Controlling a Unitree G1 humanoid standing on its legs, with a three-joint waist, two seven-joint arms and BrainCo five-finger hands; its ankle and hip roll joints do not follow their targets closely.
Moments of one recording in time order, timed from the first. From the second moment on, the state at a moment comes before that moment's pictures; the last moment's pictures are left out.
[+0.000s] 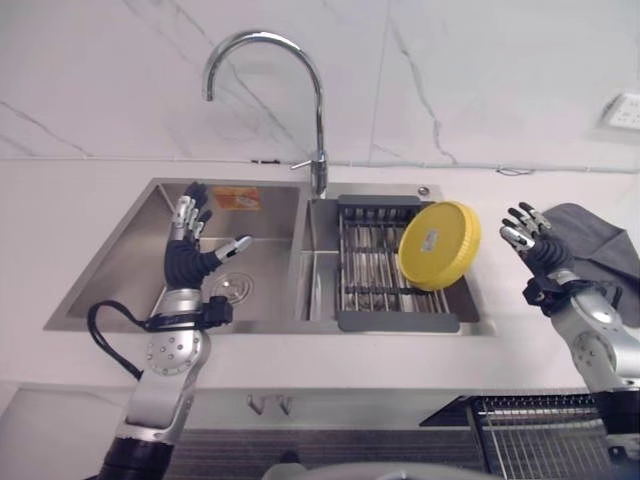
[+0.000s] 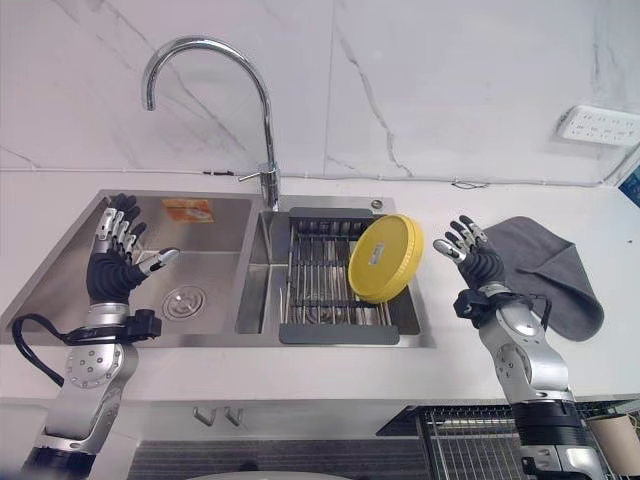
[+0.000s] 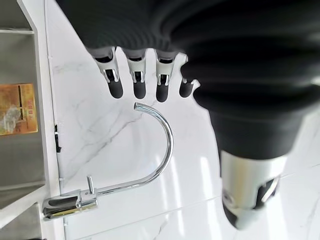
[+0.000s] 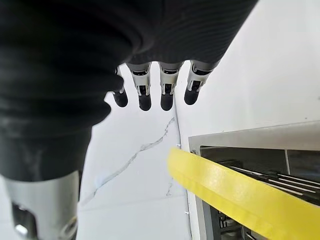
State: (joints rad) left arm 0.07 0.49 0.00 -0.22 -0.26 -0.21 0.30; right arm -0.18 -0.60 -0.09 0.11 0.71 0.19 0.00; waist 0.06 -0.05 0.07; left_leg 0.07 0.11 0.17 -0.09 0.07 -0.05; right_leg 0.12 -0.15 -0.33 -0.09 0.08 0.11
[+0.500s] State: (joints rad) left arm 0.07 0.49 0.00 -0.19 -0.30 -0.19 0.28; right arm -0.19 -0.61 -0.07 0.16 0.77 0.28 0.03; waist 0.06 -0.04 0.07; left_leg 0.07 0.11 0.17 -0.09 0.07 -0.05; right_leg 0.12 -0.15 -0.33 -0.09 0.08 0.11
